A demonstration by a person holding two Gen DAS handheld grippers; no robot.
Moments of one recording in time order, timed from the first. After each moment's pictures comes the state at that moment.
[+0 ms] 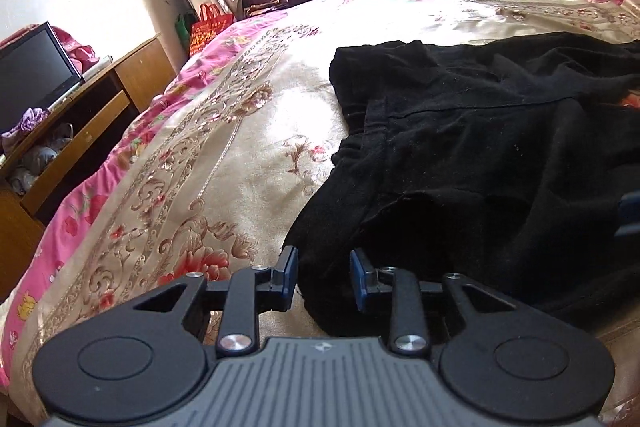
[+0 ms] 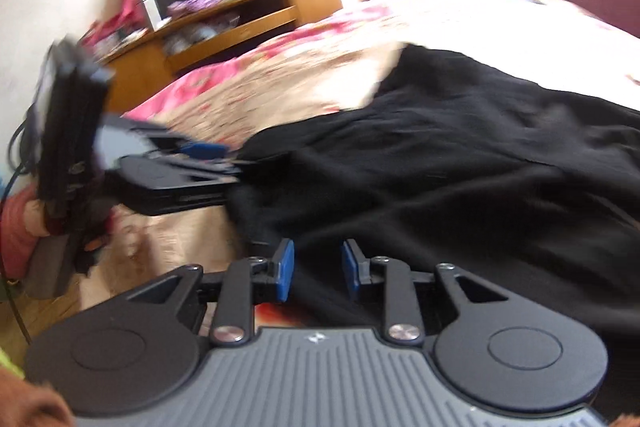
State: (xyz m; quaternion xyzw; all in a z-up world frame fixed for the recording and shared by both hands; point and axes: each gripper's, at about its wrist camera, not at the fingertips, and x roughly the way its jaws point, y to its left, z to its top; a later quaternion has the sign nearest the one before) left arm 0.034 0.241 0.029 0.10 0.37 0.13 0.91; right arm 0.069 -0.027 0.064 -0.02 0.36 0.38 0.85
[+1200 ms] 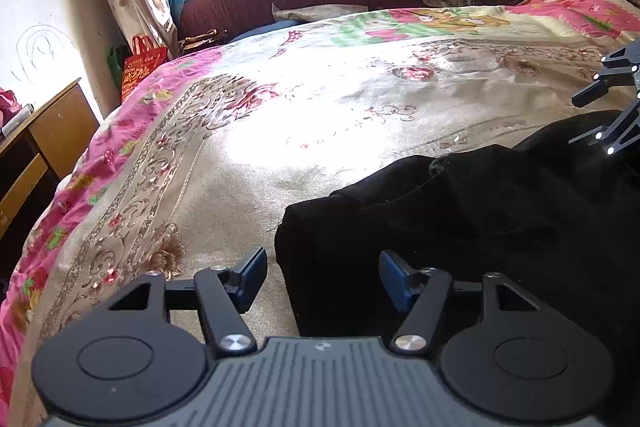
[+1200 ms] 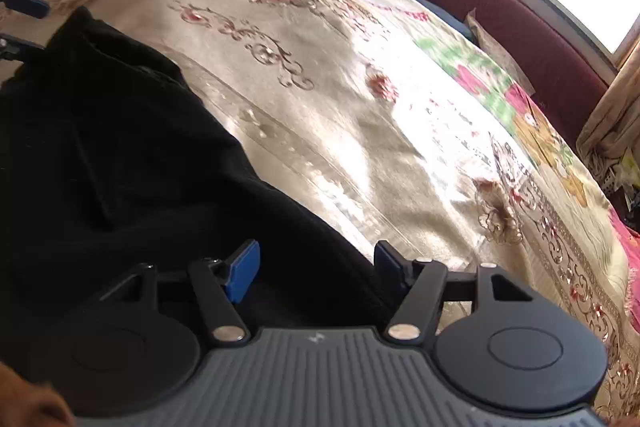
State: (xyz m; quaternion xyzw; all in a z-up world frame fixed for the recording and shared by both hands) left arm 0.269 0.284 0.030 0.09 0.36 0.03 0.93; right arm 0.408 -0.034 0.023 -0.31 0.36 0.29 0.83
